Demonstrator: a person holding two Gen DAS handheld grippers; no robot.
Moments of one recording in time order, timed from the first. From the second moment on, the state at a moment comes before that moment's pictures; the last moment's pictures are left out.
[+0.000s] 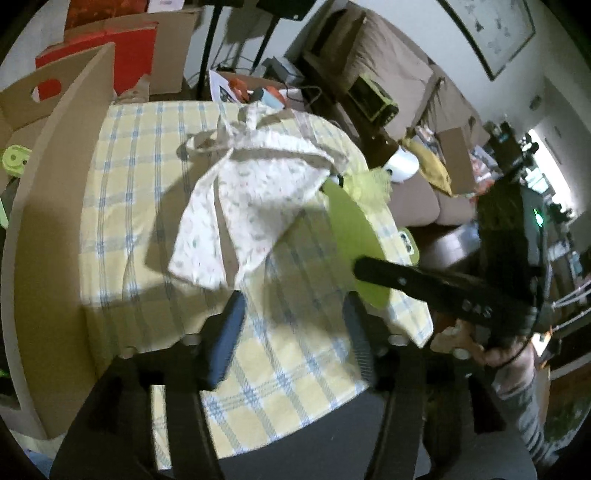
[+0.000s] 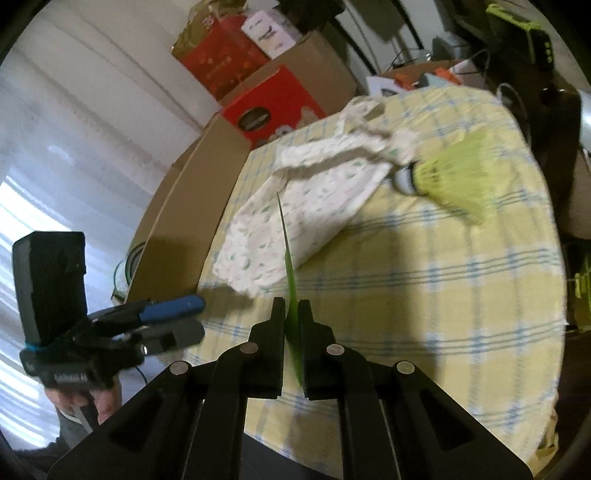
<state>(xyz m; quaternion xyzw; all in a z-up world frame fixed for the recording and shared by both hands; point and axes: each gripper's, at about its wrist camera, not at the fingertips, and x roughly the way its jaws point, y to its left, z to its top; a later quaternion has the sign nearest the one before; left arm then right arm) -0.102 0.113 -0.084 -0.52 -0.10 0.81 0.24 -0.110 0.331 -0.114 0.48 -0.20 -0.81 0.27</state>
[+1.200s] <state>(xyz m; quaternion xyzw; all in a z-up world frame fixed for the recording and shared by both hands) -0.178 0.204 -0.112 -0.57 -0.05 0.77 0.27 -0.088 0.387 -0.116 0.49 -0.18 -0.83 0.17</state>
